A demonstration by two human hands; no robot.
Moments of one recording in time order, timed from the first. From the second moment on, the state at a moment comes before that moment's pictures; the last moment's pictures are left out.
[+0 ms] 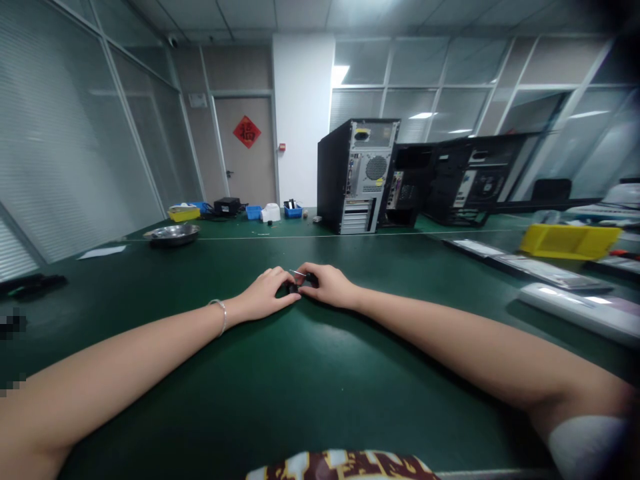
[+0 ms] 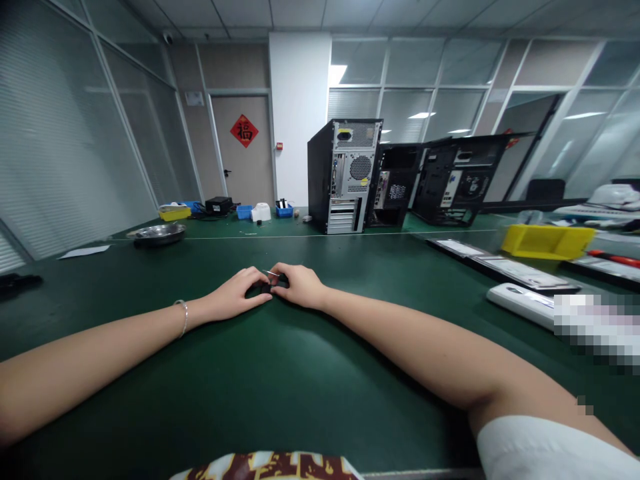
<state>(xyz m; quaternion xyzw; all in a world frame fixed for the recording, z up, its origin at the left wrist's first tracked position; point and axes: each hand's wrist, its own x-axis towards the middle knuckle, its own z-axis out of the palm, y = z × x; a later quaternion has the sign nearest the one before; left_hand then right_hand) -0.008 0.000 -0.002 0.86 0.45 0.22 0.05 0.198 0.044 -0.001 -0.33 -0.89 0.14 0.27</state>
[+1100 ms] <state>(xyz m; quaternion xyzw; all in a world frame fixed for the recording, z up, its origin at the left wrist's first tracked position) -0.008 0.006 -0.004 0.71 0.41 0.42 0.39 0.195 0.041 -0.005 -0.21 -0.84 0.17 0.46</state>
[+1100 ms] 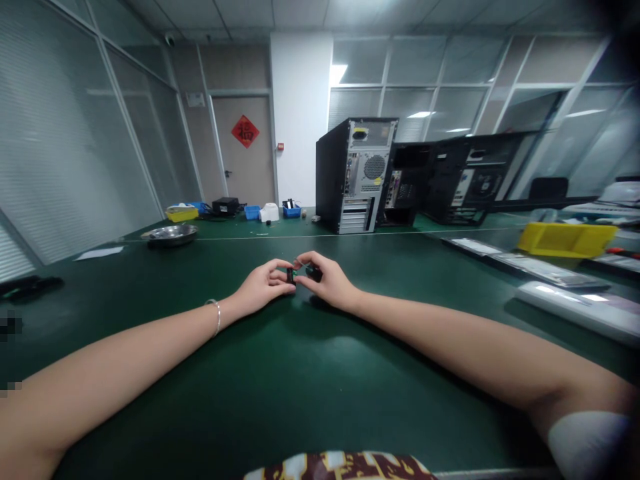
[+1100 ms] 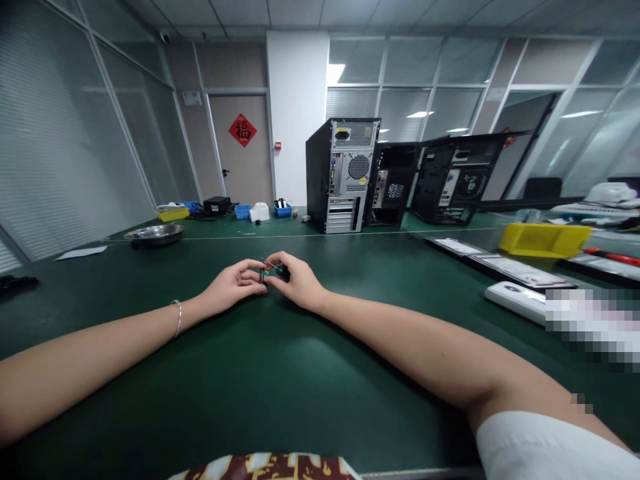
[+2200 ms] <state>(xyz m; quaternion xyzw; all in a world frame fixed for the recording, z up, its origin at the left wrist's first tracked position) -0.006 0.004 -0.001 0.68 0.38 0.46 0.43 0.191 0.038 -0.008 -0.17 -0.88 0.11 0.44</state>
